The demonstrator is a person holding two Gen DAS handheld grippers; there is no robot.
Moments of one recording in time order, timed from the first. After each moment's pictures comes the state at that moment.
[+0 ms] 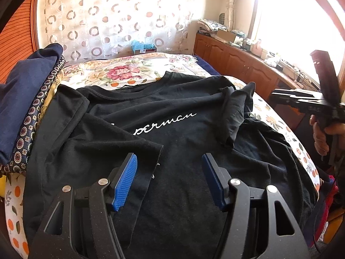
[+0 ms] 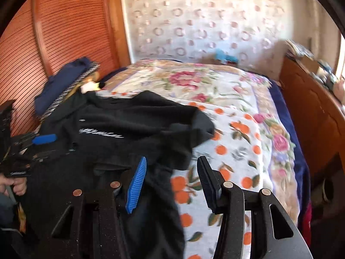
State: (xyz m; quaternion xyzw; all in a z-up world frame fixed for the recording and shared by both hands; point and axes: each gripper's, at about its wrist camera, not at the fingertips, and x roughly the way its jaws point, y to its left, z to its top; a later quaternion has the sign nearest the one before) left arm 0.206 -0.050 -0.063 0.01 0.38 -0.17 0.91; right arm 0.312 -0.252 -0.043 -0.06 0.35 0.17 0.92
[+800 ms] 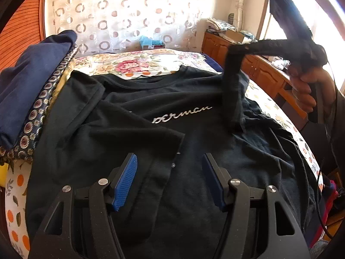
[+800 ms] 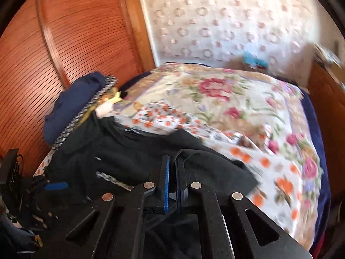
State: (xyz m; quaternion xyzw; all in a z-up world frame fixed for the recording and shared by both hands) left arm 0.201 -0.023 -0.073 -0.01 0.40 -0.15 0.91; right arm 0.392 -0.141 0.014 -0.06 0.34 0.29 0.89
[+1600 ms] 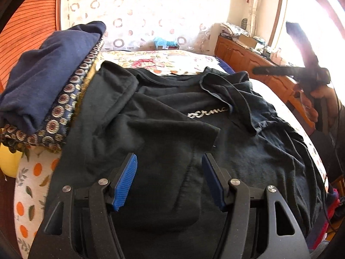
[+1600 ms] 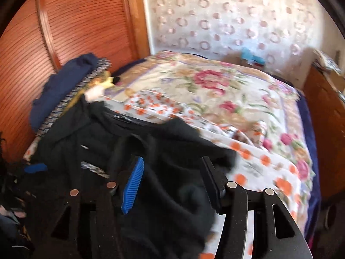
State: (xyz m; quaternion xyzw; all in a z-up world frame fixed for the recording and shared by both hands) left arm 0.198 0.020 -0.078 -0.02 0.39 -0.11 0.91; right arm 0.416 -0.166 -0.011 -0.09 0.37 0.23 0.90
